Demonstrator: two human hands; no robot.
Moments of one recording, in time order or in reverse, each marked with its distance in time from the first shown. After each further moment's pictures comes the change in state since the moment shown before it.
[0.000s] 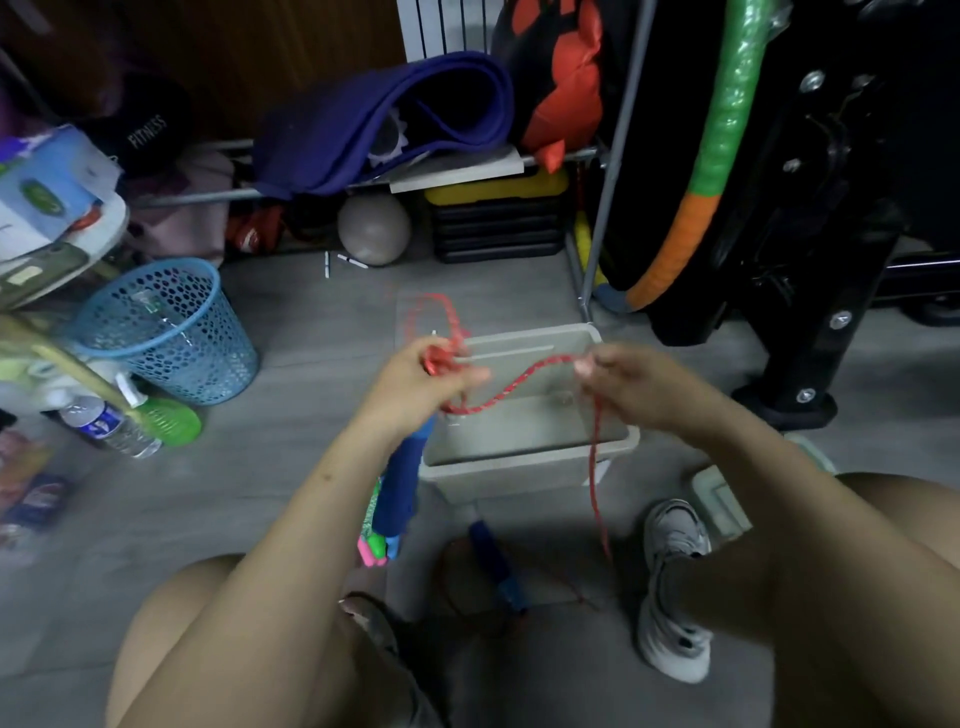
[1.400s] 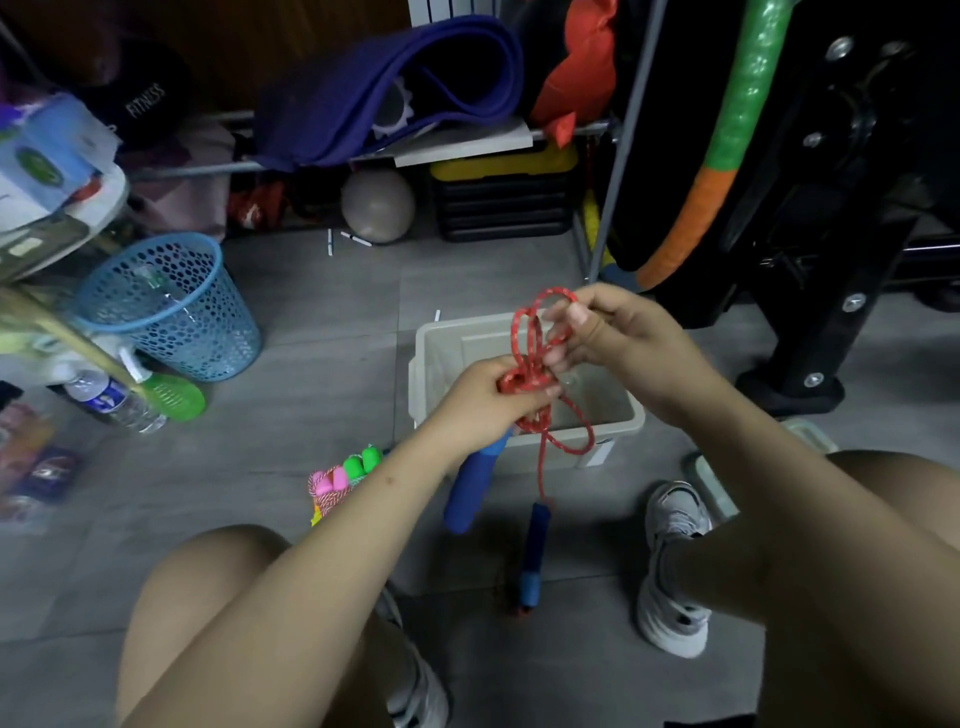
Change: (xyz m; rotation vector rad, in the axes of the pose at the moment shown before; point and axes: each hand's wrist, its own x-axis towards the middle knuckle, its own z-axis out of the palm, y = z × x) left_hand -0.025 -0.010 0.046 0.026 -0.240 0.063; right_hand 0.001 -0.027 0.014 0.543 0.085 -0.231
